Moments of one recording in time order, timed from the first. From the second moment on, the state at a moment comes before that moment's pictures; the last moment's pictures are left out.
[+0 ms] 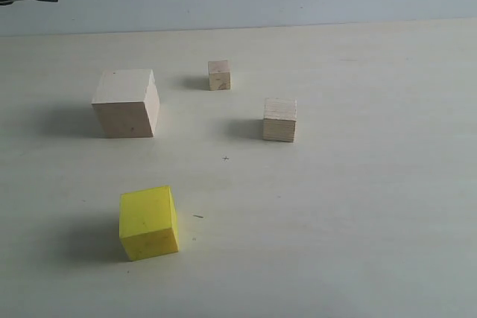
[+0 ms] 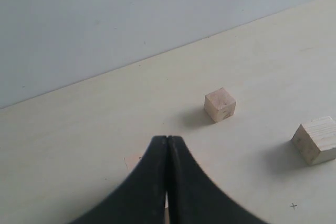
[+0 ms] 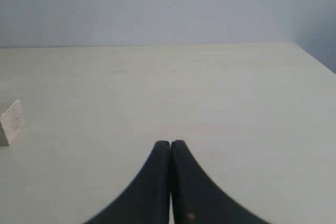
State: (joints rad) left arm -0.30 1.25 -0.95 -0.33 0.31 0.44; right arm -0.04 0.00 -0.01 -0.04 0.32 0.00
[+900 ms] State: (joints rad) left arm -0.30 1.30 -0.95 -0.31 0.28 0.43; right arm -0.04 0.04 -0.19 -0.69 -0.25 1.03
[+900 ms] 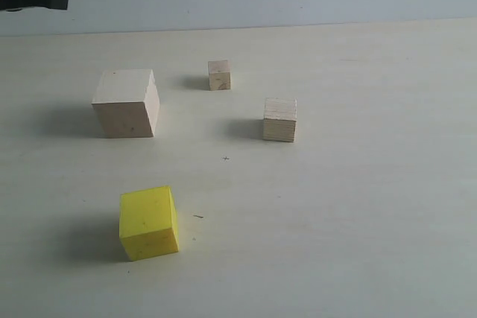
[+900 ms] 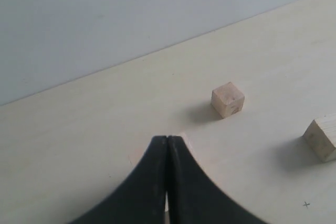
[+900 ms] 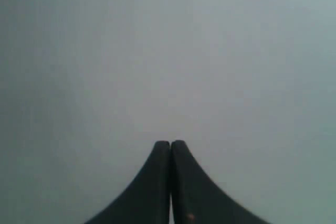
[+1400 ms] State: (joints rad) left arm -0.29 1.54 -0.99 -0.25 0.27 0.43; right arm 0.09 0.45 -0.38 -1.71 -0.72 1.89
